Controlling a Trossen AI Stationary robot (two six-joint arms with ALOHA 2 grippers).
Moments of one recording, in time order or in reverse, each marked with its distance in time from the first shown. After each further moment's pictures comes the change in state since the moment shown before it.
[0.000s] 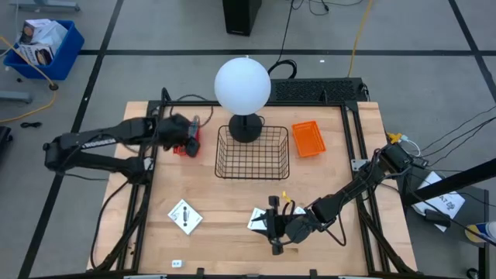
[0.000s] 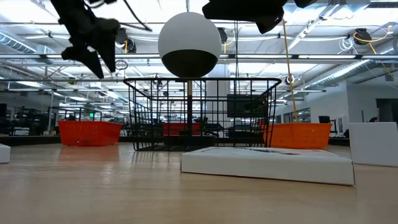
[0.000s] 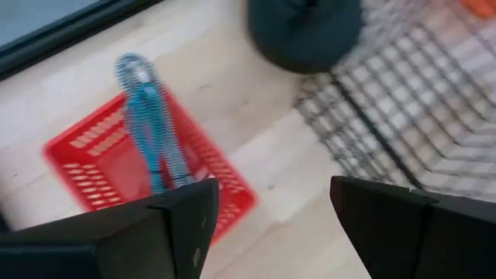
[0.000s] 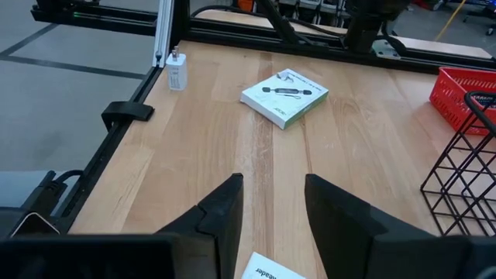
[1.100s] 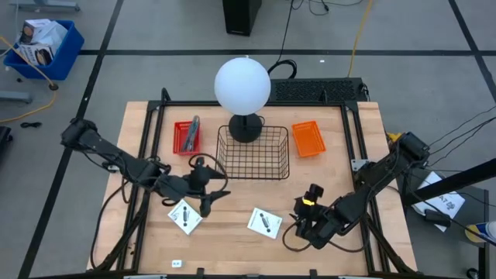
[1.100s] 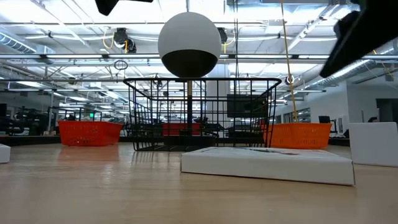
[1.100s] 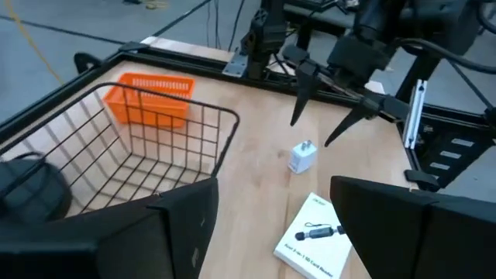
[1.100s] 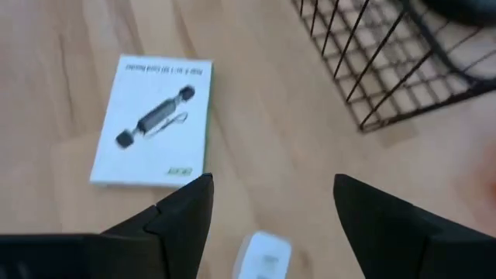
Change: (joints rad) left arm -0.740 0.233 -0.001 0.804 -0.335 0.227; right arm 0.123 -0.207 0.000 -0.991 0.131 0.784
